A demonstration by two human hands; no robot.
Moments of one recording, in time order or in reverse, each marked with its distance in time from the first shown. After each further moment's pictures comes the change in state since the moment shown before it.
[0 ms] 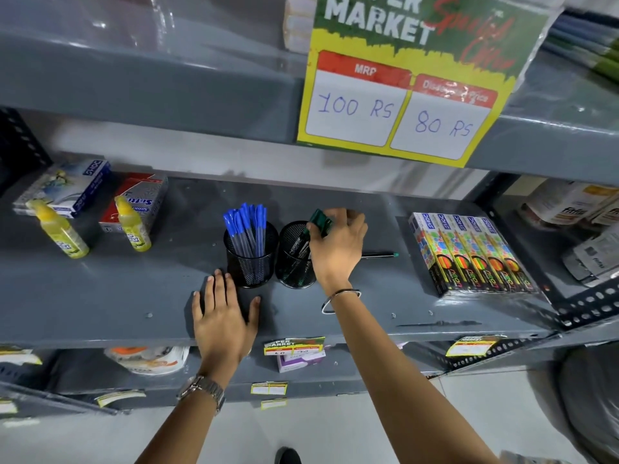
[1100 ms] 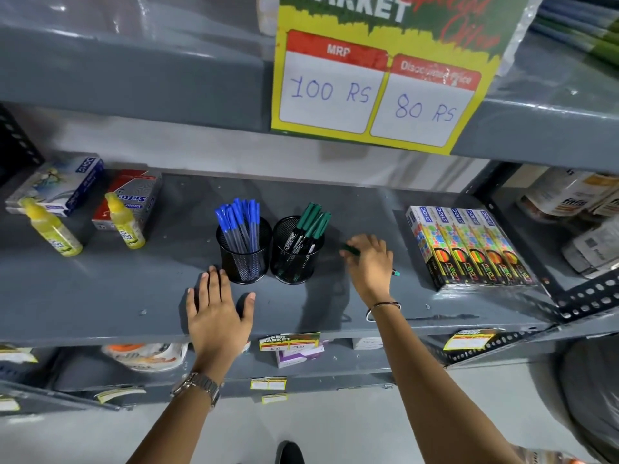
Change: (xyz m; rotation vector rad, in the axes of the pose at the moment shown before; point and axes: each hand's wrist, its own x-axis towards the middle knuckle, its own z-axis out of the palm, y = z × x) left_hand 0.001 0.001 0.004 0.030 0.005 -0.004; right_hand 0.014 0.105 -0.020 -0.229 -0.256 -0.138
